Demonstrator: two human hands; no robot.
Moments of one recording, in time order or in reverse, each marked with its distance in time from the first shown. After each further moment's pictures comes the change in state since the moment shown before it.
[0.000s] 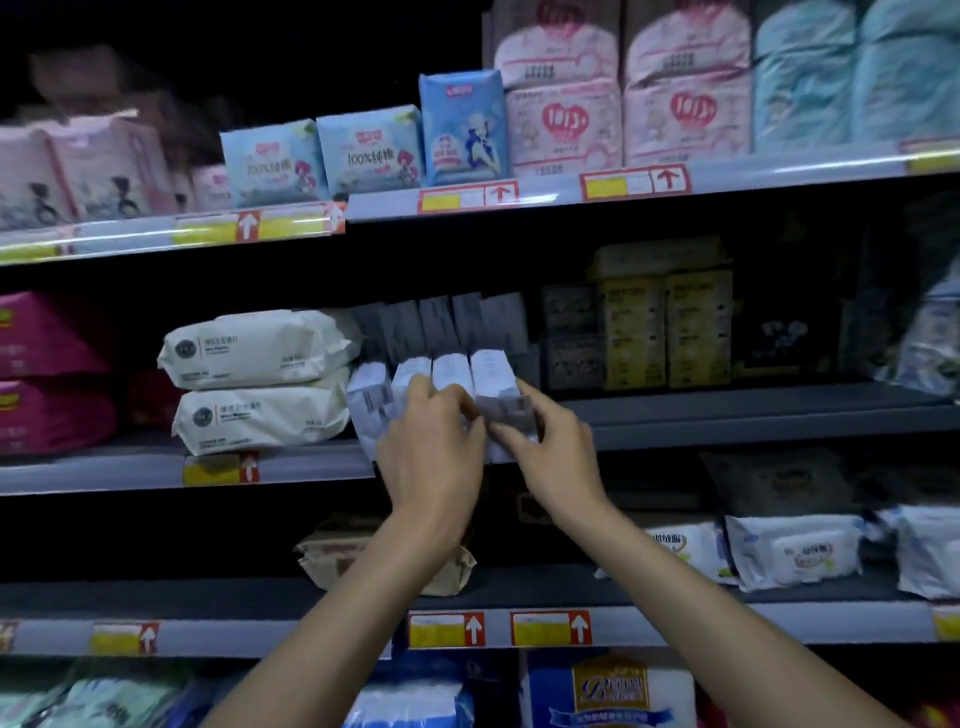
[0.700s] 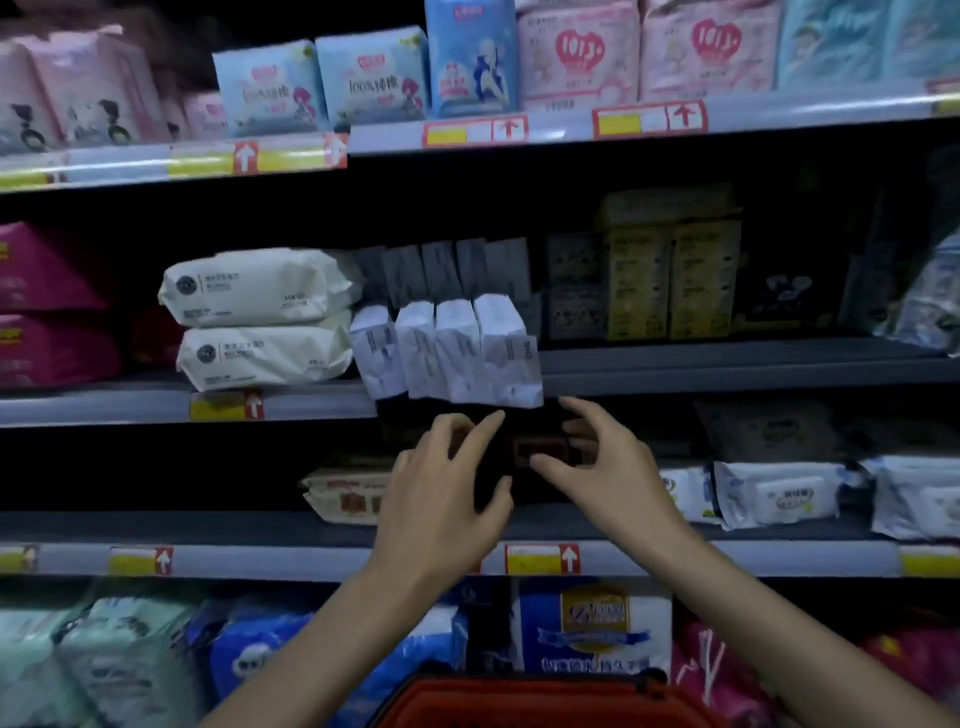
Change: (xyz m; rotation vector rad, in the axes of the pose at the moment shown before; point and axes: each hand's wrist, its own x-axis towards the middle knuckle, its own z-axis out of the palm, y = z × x) left_hand -0.089 -0.047 0.008 -0.075 -0.252 0.316; right_hand -0.084 -0.006 -0.056 -0.202 -0.156 0.137
